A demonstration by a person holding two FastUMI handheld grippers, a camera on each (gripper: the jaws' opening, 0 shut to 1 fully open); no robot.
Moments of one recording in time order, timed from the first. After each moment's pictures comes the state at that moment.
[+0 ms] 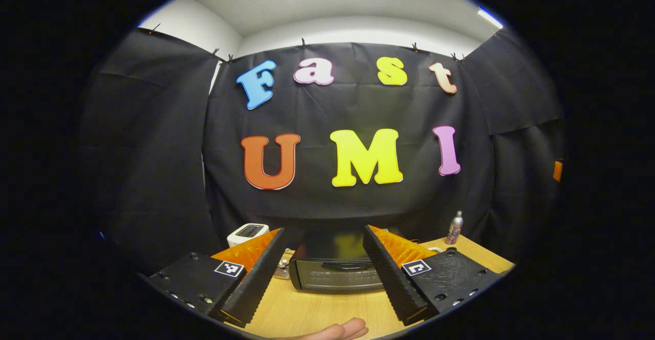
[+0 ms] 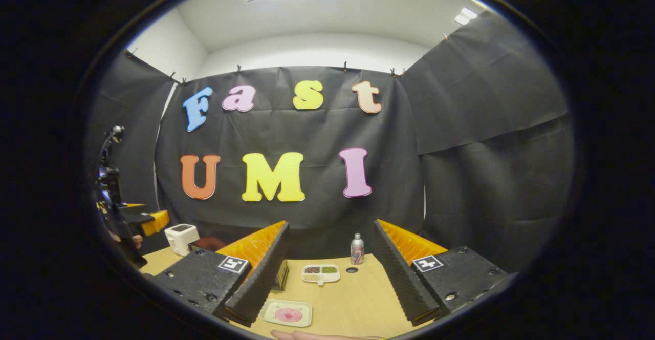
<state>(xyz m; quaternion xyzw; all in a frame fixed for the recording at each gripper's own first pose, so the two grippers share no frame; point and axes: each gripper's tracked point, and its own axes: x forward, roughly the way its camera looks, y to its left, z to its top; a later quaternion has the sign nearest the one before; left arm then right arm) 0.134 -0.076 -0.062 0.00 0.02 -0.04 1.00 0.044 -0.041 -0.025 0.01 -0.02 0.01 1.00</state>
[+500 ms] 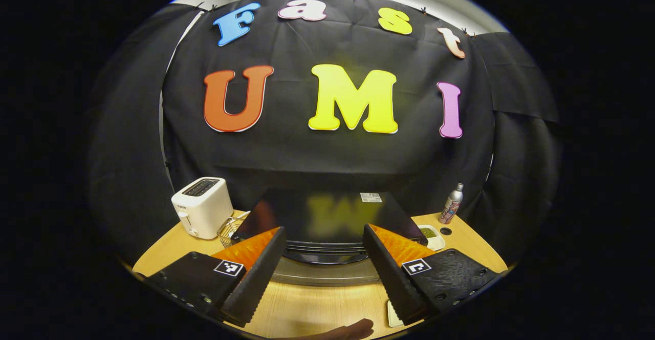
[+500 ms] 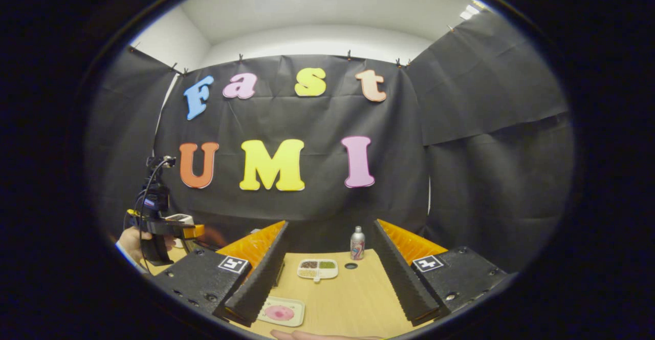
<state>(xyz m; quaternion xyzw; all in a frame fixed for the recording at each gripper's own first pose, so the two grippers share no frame) 0.242 -0.126 -0.164 -0.04 0.17 -0.09 0.98 0.080 -0.052 -0.063 0.00 0.02 0.02 1.00</state>
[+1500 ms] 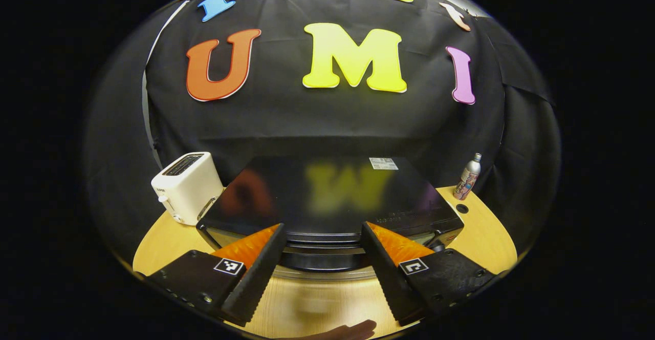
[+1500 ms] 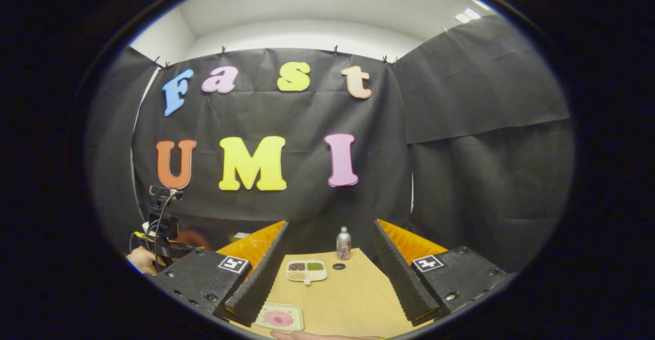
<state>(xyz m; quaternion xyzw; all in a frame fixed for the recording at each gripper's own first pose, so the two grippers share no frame) 0.269 -0.142 -0.225 -0.01 0.24 -0.10 0.97 0.102 -0.036 -0.040 0.00 0.03 -0.05 1.00</state>
